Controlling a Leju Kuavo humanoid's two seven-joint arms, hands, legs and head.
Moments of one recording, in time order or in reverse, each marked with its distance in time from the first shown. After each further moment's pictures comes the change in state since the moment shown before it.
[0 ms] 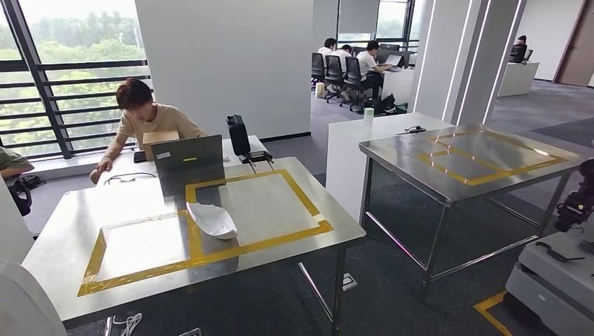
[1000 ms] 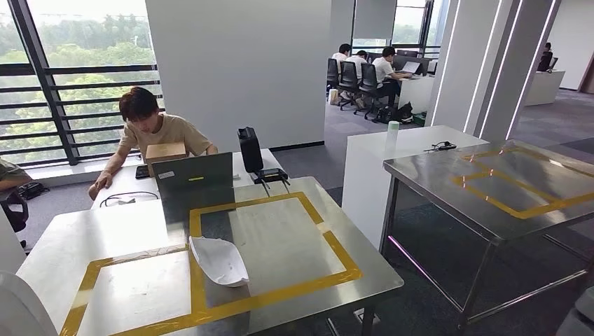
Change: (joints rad) left arm 0.045 -0.009 0.010 -0.012 -0.019 0.011 -0.020; right arm -0.009 0.025 0.000 0.002 0.019 -0.006 -0.009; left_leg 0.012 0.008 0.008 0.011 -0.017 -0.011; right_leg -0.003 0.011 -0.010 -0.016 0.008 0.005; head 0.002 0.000
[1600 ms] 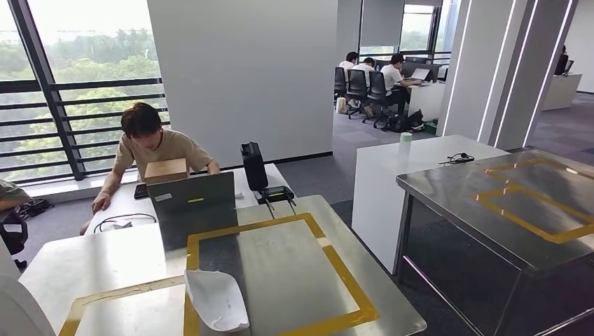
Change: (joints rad) left arm -0.007 -0.015 0.002 -0.006 -0.006 0.000 0.007; right arm -0.002 0.001 0.002 0.001 0.003 0.001 0.008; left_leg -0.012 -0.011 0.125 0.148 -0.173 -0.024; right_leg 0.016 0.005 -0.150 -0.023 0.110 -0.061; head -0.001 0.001
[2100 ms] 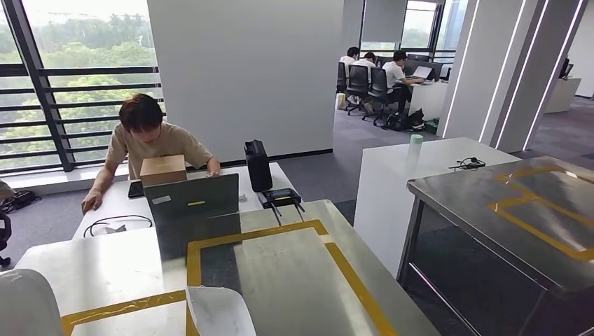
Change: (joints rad) left arm -0.015 0.007 0.038 0.075 -0.015 0.079 0.231; right arm -0.001 0.010 0.007 0.000 0.009 0.001 -0.010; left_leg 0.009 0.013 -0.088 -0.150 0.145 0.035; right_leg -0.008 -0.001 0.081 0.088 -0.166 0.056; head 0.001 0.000
